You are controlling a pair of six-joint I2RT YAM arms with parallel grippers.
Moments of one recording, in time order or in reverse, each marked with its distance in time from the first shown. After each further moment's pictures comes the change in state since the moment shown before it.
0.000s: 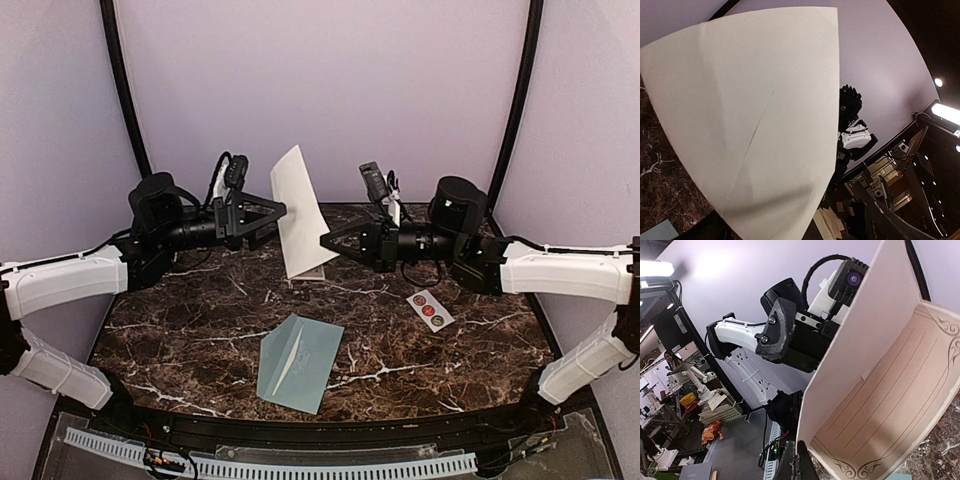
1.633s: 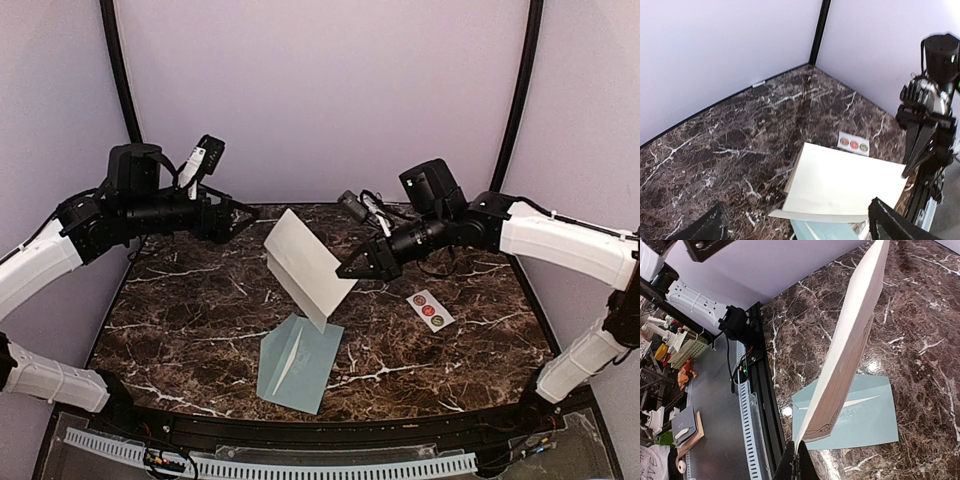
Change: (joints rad) left arm 0.000 -0.129 0.294 -0.922 -0.544 0.873; right arm -0.048 0.093 0.338 -1.011 0.010 -0.391
